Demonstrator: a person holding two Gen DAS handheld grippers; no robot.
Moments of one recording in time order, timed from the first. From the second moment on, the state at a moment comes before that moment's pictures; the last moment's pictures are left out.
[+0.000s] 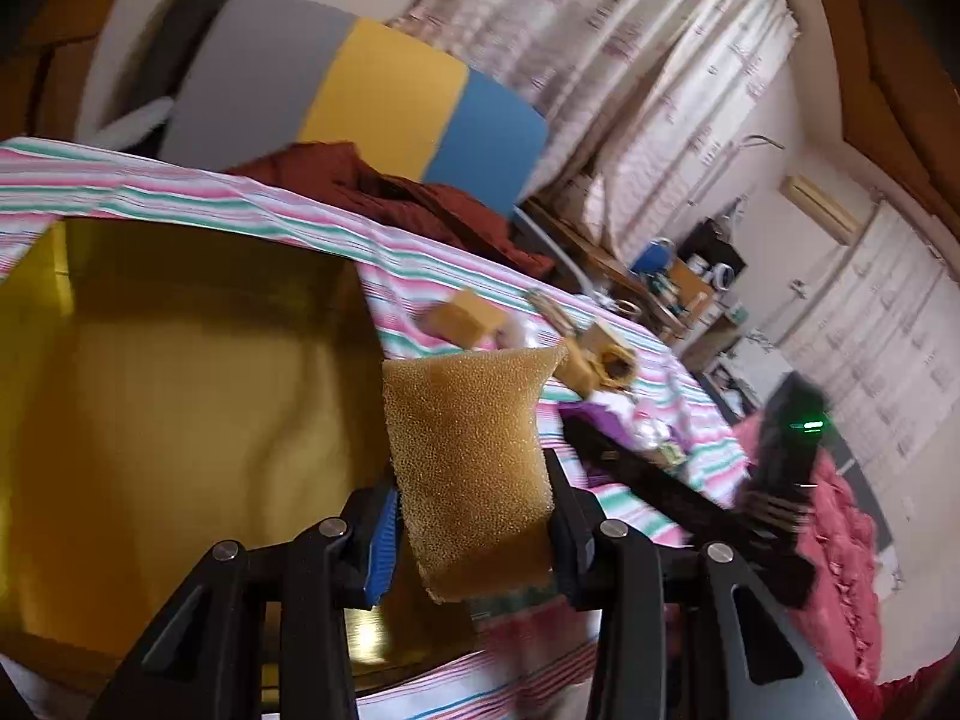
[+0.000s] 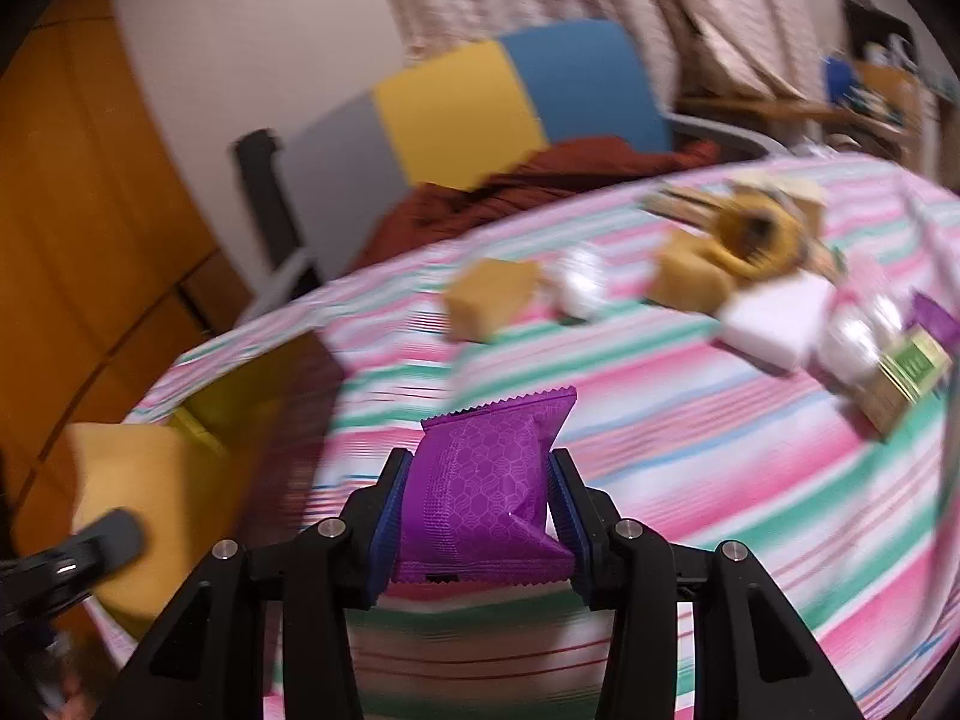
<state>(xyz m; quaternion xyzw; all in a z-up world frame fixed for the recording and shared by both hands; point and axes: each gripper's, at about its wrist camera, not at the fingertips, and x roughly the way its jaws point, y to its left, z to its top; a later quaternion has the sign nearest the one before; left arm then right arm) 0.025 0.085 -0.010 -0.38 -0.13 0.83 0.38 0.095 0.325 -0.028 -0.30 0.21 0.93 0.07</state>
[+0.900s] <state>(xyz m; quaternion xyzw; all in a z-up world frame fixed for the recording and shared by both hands) -0.027 -0.047 -0.046 -0.44 -0.09 0.88 0.18 0.034 0.128 -0.031 -0.38 0.13 0.90 -0.17</state>
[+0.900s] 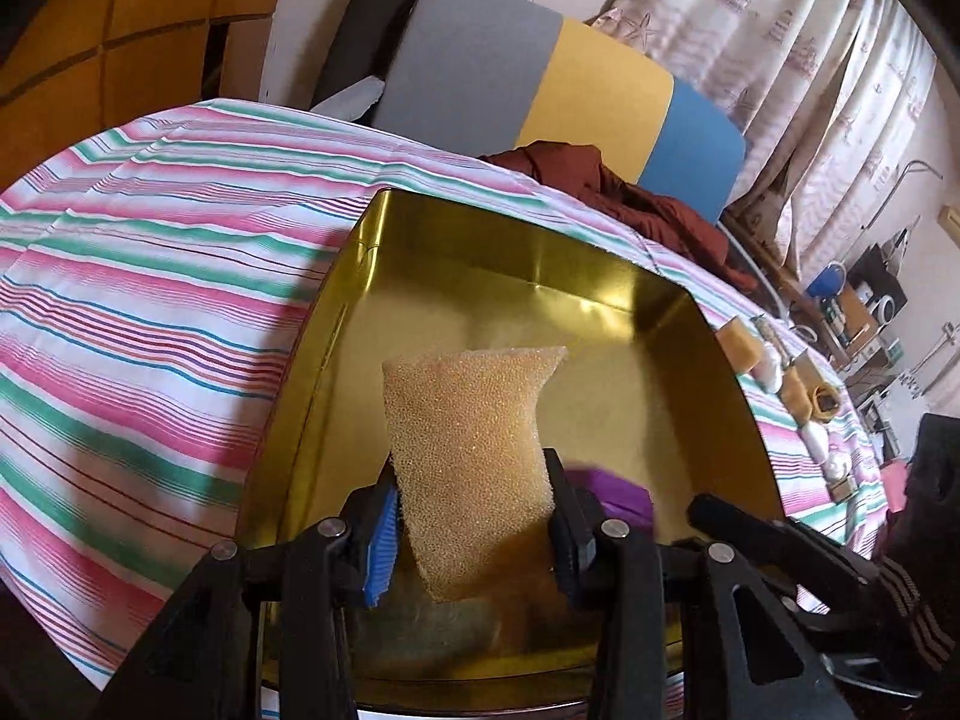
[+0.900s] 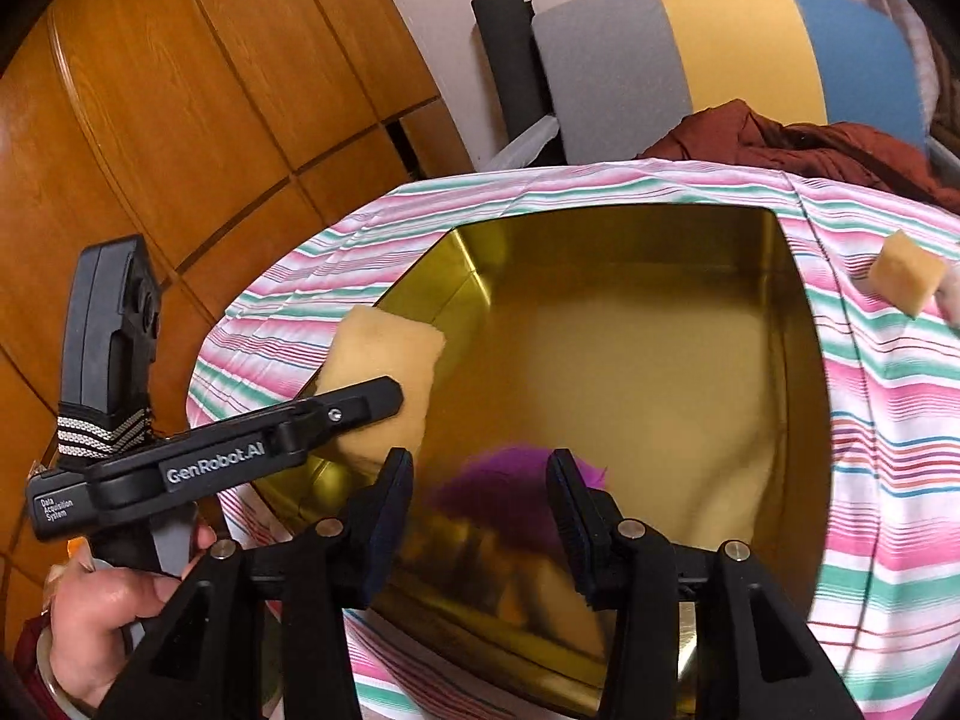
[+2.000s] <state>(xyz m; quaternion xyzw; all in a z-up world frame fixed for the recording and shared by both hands) 0.027 0.034 0.002 -0.37 -0.08 0.88 0.29 0.071 0.232 -0.007 -0.31 0.19 0.93 -0.04</state>
